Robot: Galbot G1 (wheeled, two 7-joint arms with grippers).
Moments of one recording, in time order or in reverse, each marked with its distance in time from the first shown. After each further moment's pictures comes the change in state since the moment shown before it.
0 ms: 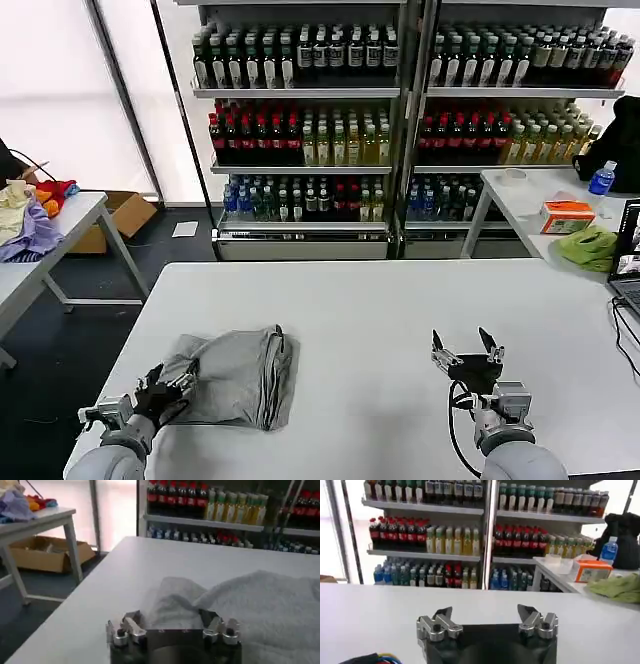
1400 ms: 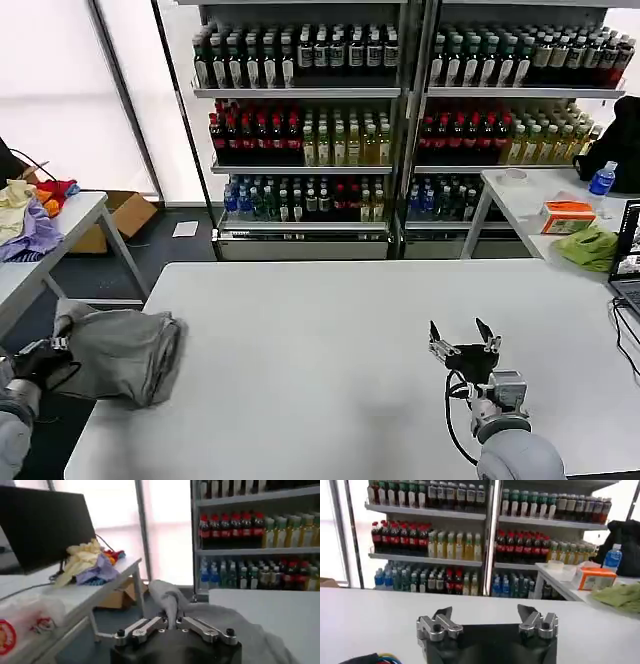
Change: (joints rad) left arm -0.010 0.268 -0.314 0.059 -0.086 0.007 0.028; right arm 0.052 -0.010 -0.019 -0.025 0.004 -0.004 0.006
